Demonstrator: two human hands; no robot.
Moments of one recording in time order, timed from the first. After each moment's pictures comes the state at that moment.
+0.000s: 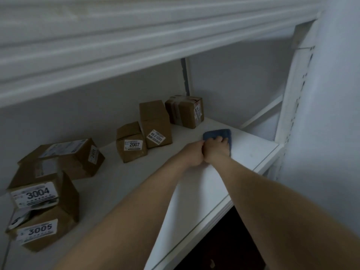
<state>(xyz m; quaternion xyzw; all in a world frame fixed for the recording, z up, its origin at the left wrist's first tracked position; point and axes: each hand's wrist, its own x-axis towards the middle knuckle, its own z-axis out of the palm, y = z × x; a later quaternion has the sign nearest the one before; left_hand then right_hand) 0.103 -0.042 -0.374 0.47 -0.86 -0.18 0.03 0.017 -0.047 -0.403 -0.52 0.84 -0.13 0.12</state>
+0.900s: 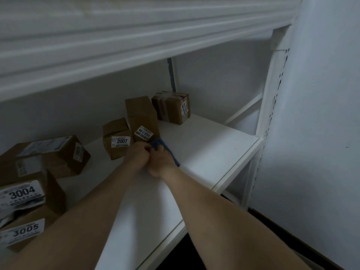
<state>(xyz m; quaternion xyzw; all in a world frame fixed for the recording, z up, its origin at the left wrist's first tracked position) 0.204 -0.056 -0.377 0.64 -0.75 -0.13 0.14 0.129 -0.022 -0.396 -0.67 0.70 -0.16 0.22</state>
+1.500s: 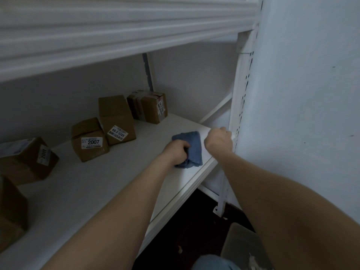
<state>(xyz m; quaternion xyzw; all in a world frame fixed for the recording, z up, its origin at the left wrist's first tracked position) 0.053 -0.006 -0.379 0.47 -0.85 -0.21 0.04 -0.082 0.024 -0.386 -0.41 0.89 -0.20 0.08</state>
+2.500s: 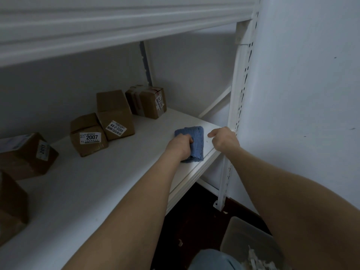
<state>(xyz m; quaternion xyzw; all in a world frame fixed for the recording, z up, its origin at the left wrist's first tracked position) 0.033 0.002 -0.382 0.49 -0.86 -0.14 0.00 -0.112 0.043 -0.400 -0.47 0.84 -0.23 0.15</state>
